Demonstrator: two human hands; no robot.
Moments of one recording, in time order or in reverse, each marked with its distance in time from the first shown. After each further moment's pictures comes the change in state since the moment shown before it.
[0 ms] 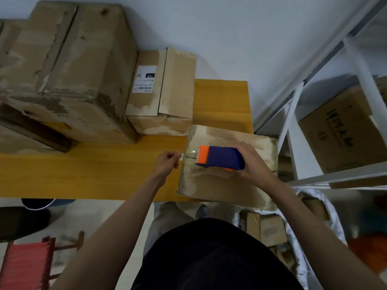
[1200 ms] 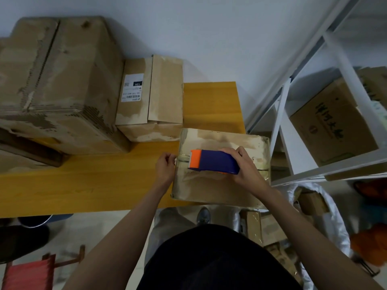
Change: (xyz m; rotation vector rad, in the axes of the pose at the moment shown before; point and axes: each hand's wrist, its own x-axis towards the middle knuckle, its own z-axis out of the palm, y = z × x) left_hand 0.003 -0.004 0.026 0.186 0.154 0.228; right_hand -0.016 0.002 0.014 0.099 0.083 0.124
